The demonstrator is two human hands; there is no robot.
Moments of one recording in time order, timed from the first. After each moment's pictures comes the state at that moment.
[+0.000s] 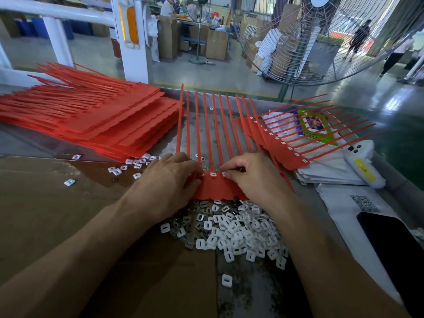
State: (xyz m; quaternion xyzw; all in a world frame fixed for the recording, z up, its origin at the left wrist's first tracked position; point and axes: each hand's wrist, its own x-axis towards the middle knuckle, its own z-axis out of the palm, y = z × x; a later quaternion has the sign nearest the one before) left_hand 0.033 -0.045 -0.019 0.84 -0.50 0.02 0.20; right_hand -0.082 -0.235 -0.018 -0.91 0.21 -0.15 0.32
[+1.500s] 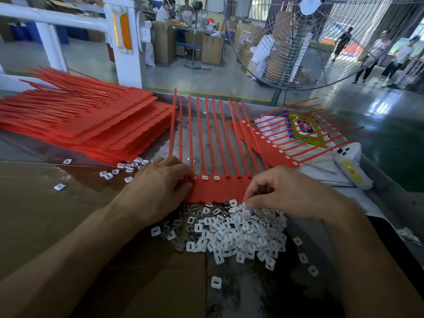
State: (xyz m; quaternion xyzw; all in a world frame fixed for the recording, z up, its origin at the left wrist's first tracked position) left_hand 0.032 -0.043 -0.019 0.84 -0.50 0.02 0.21; right_hand -0.147 -0.264 0.027 -0.94 0.13 0.03 0.32
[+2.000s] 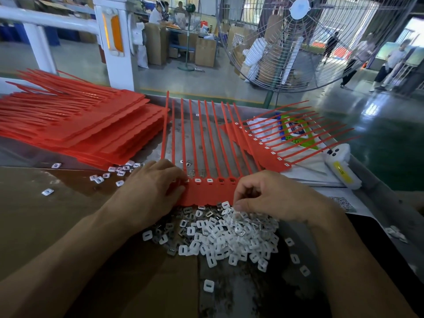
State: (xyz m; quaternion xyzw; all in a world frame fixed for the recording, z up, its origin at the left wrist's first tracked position) left_hand 0.033 -0.042 -0.021 0.83 -0.51 0.02 0.22; right_hand -0.144 -0.261 0.020 -0.93 0.13 0.03 0.33
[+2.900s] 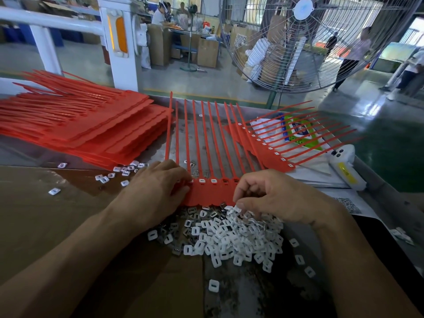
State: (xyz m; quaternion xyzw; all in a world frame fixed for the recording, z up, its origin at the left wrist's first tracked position) left_hand 0.032 -0.042 -0.016 0.84 -0.50 0.00 0.20; right_hand -0.146 -0.262 0.020 -0.90 0.10 0.04 0.43
